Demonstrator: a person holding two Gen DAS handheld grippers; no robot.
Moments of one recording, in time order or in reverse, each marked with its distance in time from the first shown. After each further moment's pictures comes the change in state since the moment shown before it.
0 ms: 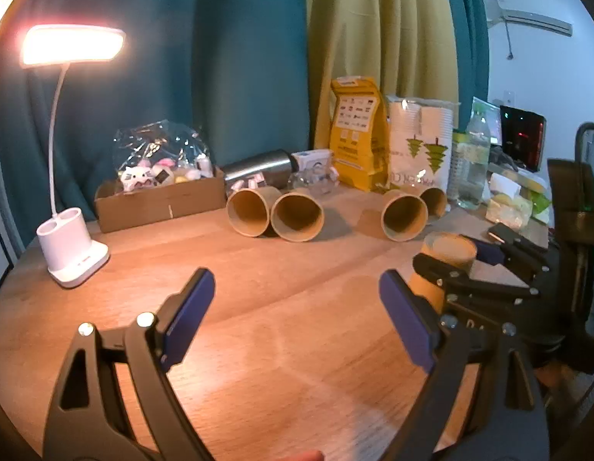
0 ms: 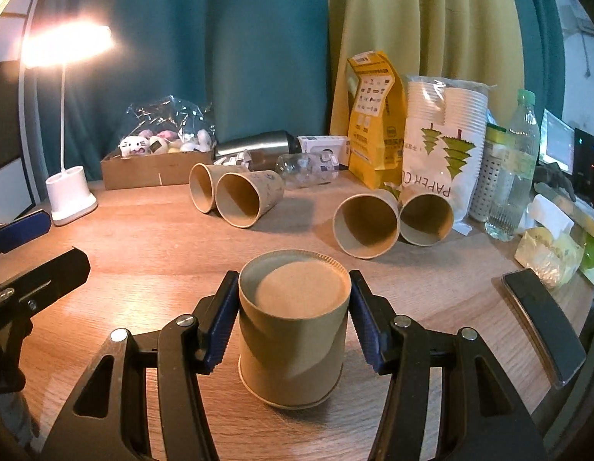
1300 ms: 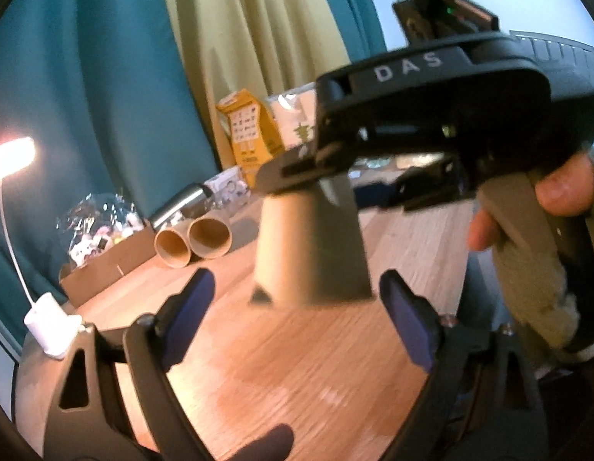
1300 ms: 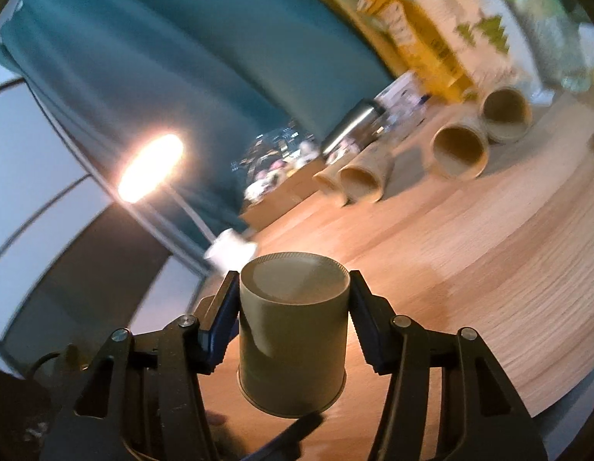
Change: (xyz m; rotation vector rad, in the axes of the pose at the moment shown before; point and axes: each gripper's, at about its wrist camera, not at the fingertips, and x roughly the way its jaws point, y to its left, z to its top) left arm -0.052 -0.083 -0.026 0.367 -0.030 -0.171; right arm -0.045 -0.050 0.018 0.517 0.103 0.584
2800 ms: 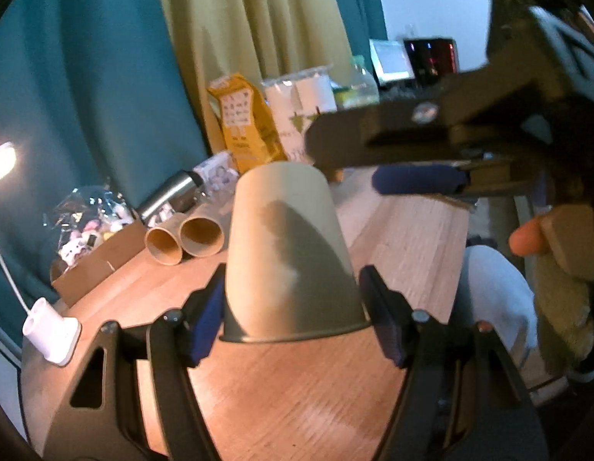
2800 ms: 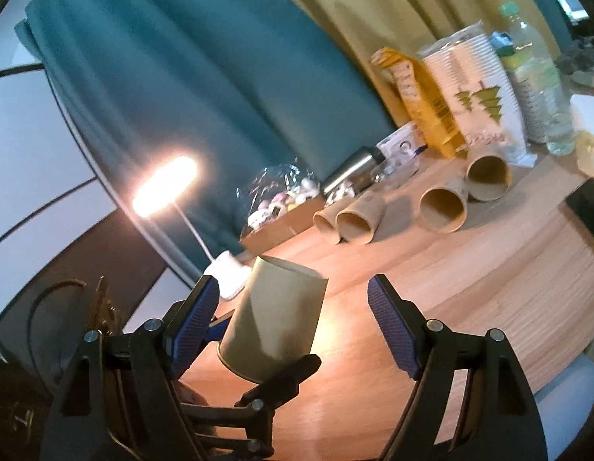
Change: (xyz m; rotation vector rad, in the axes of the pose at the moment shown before) left arm 0.012 0.015 0.043 -0.019 0.086 -0.046; right arm -0.041 0.018 0.009 -0.085 -0.074 0.005
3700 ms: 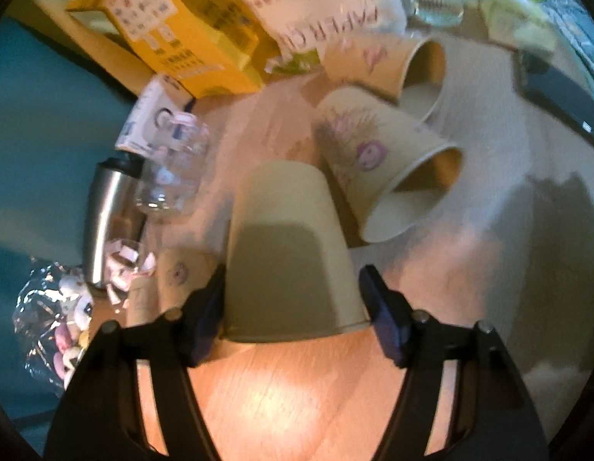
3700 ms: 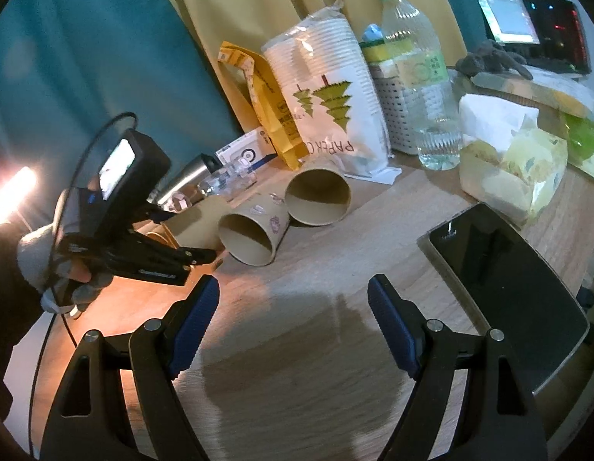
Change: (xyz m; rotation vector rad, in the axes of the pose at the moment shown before) left arm 0.282 0.056 0.097 0.346 0.597 -0.050; right arm 0.020 -0.130 0.031 -0.002 -0.019 -0.472
